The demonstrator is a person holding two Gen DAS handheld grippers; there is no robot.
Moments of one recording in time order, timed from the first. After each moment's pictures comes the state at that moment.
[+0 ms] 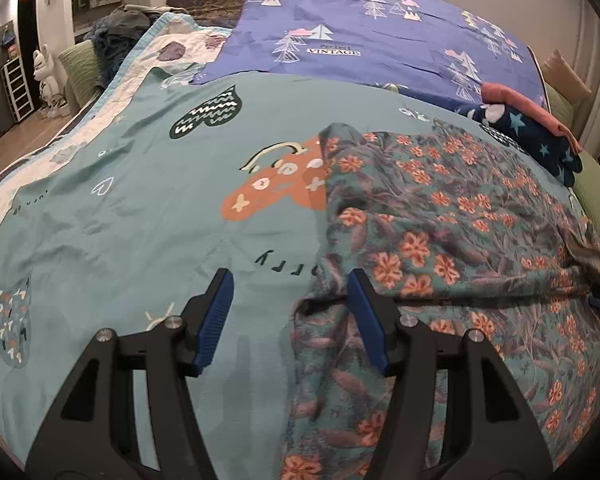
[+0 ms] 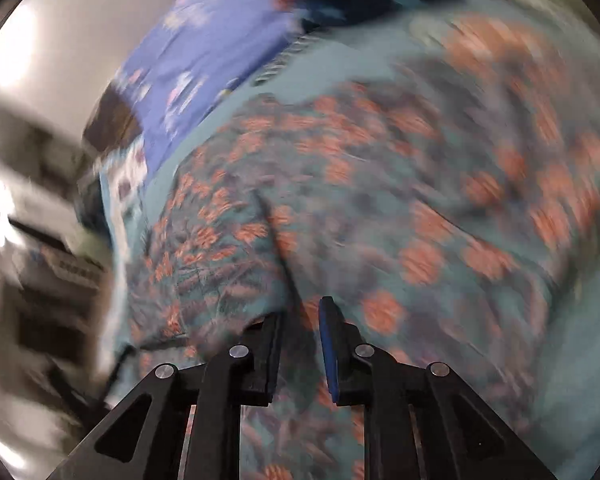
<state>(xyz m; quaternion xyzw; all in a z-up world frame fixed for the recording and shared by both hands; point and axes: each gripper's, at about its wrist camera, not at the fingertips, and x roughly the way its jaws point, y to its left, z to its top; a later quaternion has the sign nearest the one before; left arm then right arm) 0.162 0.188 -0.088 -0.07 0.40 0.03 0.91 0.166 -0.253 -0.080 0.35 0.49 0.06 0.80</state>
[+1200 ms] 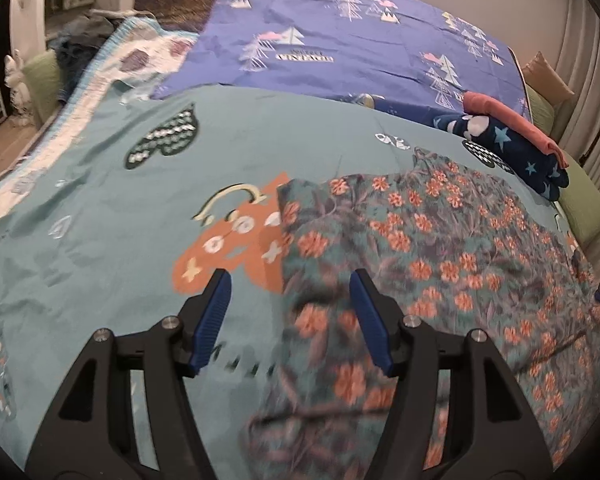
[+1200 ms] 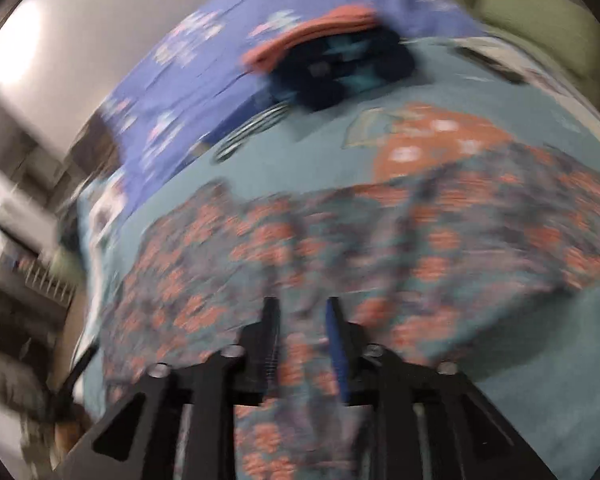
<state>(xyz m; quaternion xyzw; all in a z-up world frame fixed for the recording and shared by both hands) 0.236 0.177 -0.076 -0.07 0.40 -0.03 0.91 0.190 -0.314 -0.040 0.26 0.45 0.05 0.85</state>
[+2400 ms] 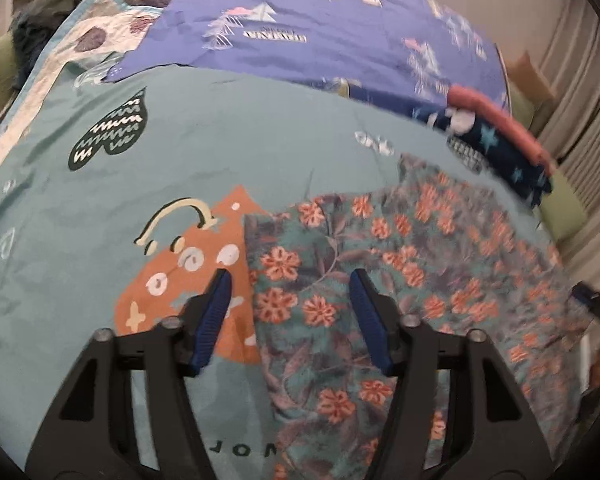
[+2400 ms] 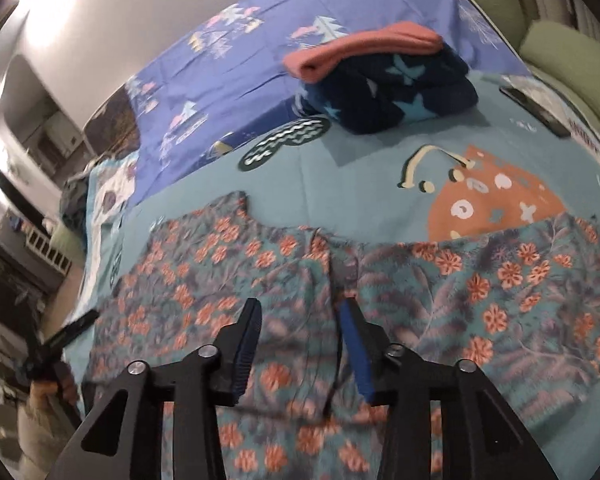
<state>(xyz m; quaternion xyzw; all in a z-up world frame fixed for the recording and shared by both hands) 0.291 0.166 -0.088 -0.09 0.44 -0.10 0.89 0.211 -0.298 -0.031 0.19 0.43 0.06 0.88</state>
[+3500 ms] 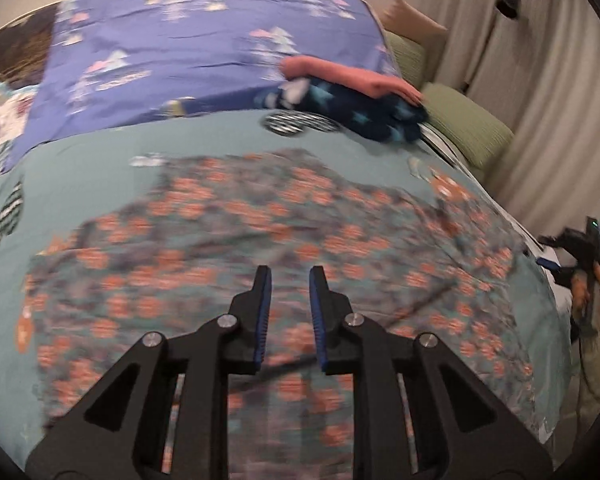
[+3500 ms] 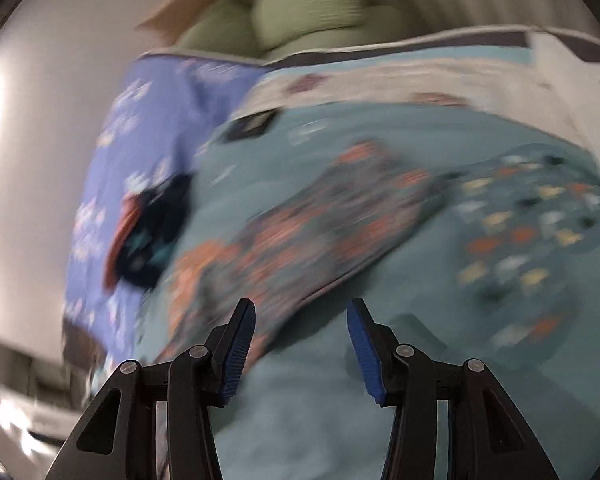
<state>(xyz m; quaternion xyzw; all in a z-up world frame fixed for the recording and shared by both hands) 0.210 -0.002 -0.039 0.01 0.39 -0.26 0.88 0.033 -0.567 -0.092 0.52 0.32 -0.19 0.77</state>
